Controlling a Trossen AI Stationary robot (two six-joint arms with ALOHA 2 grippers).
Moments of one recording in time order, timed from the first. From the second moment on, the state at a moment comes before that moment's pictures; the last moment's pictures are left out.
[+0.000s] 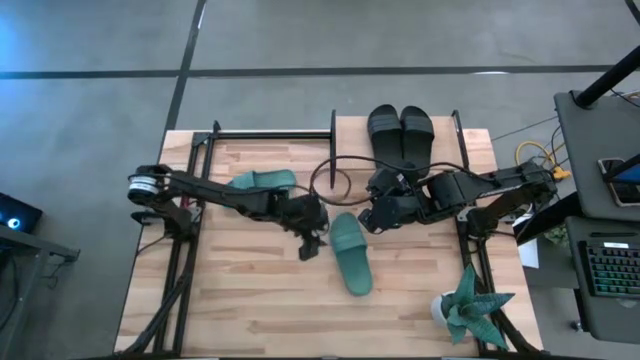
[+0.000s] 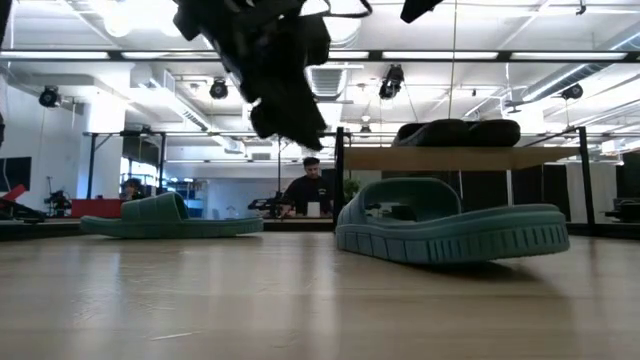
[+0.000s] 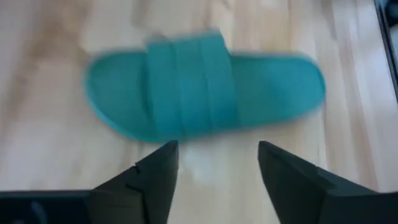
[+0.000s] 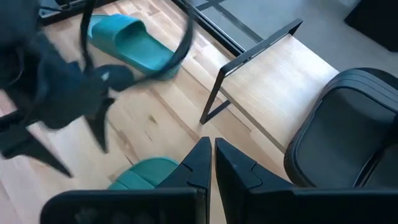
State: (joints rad) left arm -0.05 1.65 1.15 -0.32 0.10 -0.26; right arm 0.25 1.51 1.62 -1.16 0.71 0.72
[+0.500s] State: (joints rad) left arm -0.08 1.82 1.15 -0.19 0.18 -0.26; right arm 0.24 1.51 1.60 -1.17 0.72 0.73
